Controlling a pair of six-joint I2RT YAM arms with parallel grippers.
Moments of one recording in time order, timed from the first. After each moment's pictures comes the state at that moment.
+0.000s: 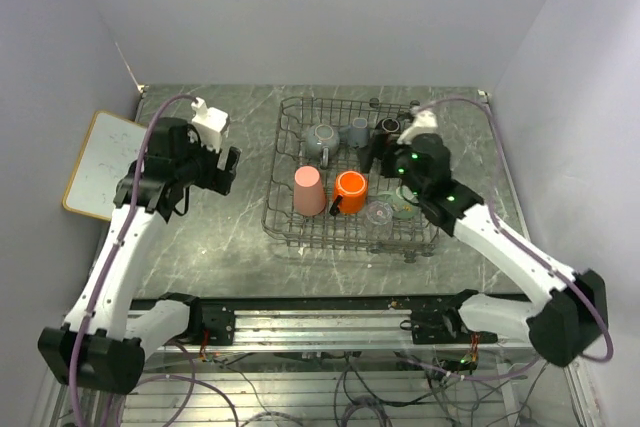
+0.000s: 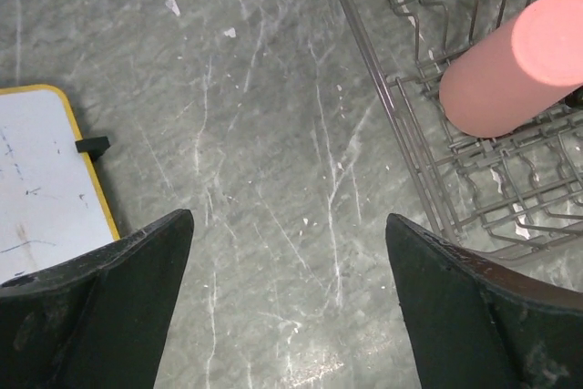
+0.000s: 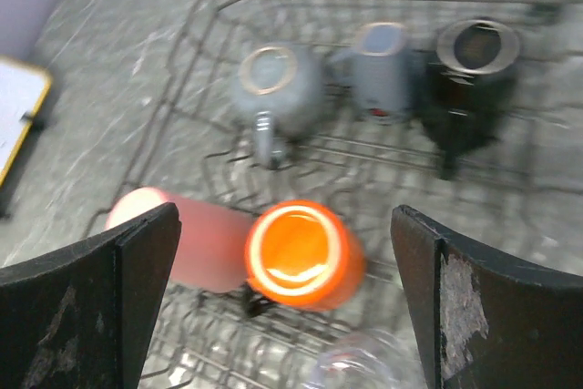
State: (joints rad) left arm -0.17 1.01 1.06 -0.65 0.15 0.22; right arm 0.49 1.11 0.84 -0.02 0.19 0.39
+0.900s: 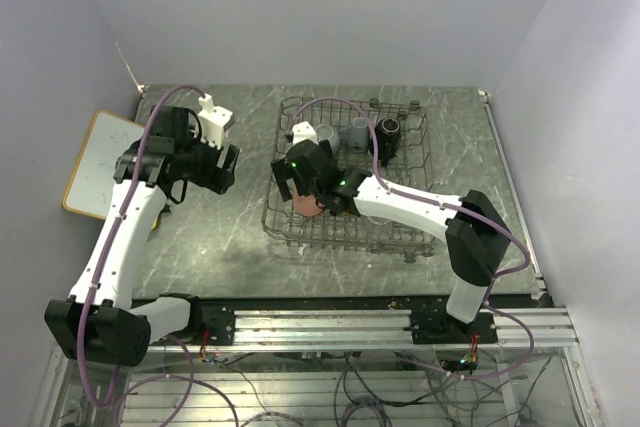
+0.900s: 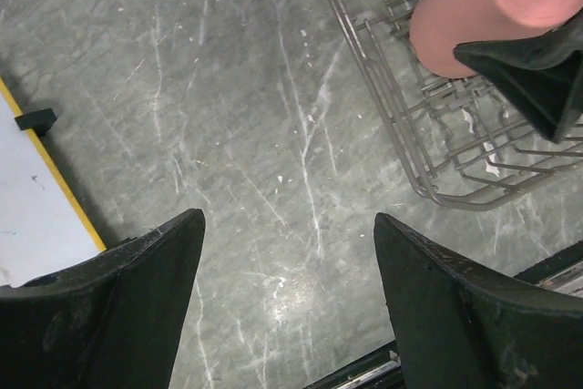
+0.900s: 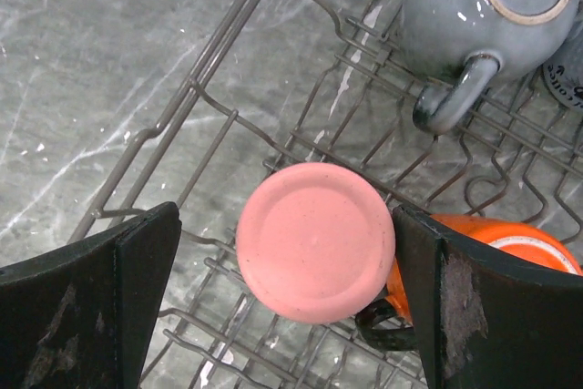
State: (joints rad) left arm -0.13 1.18 1.24 -0.88 0.24 0.28; right arm 0.94 1.79 1.36 -0.22 0.40 0.27
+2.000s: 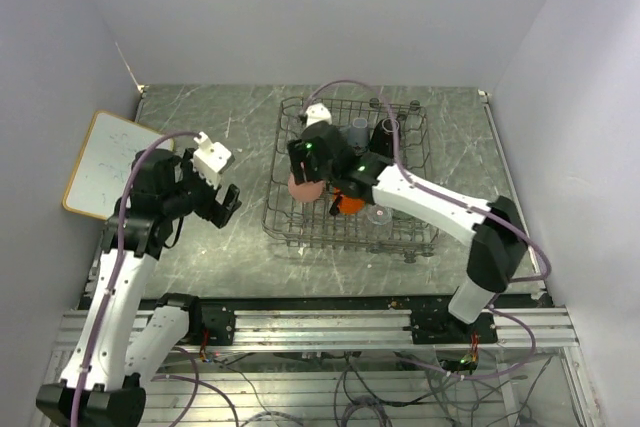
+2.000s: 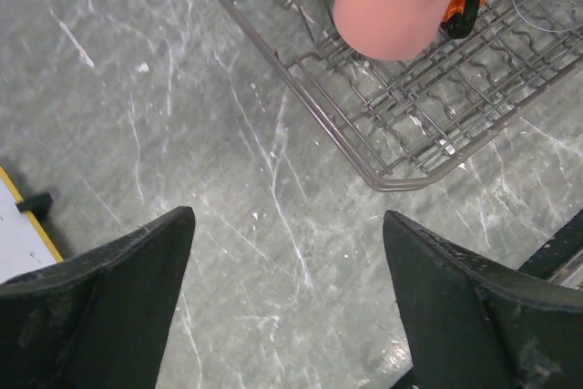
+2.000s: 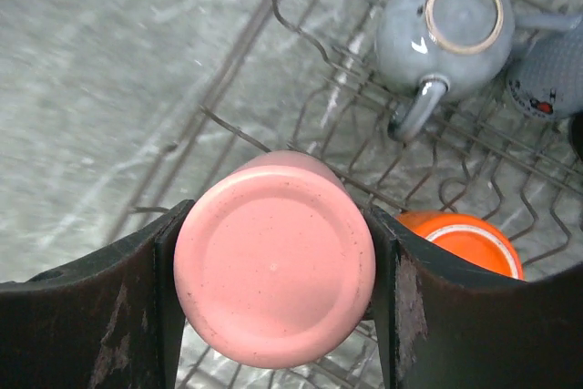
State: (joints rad) left arm -0.13 0.83 0.96 -0.73 0.44 0.38; right arm 0.92 1.73 1.43 -0.35 0.39 0.28
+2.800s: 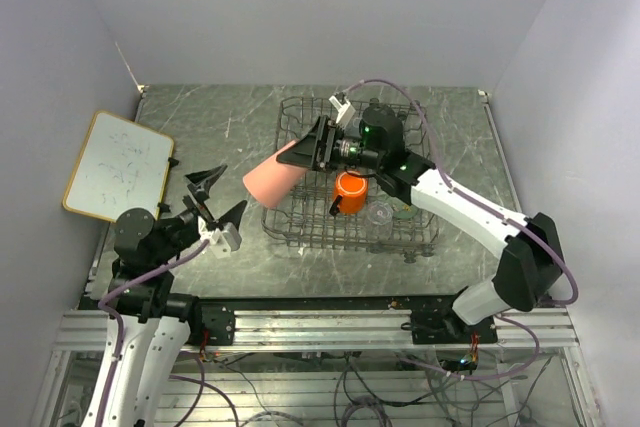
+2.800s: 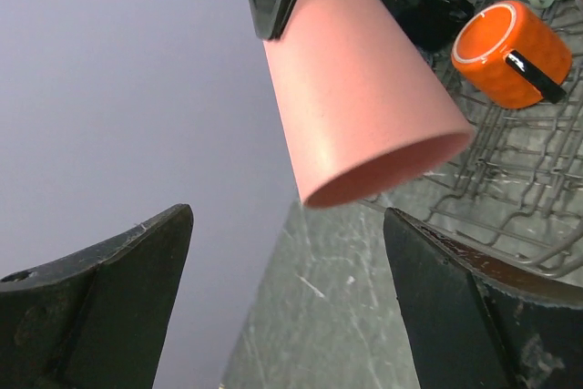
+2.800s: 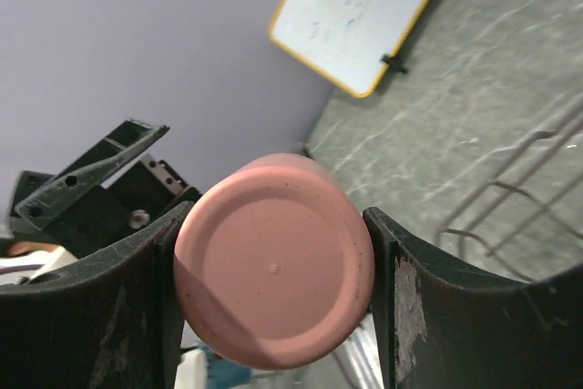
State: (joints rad) left arm -0.13 0.38 0.59 -0.21 0.73 0.93; right arm 0.71 1.49 1.23 0.08 -0.51 0.88
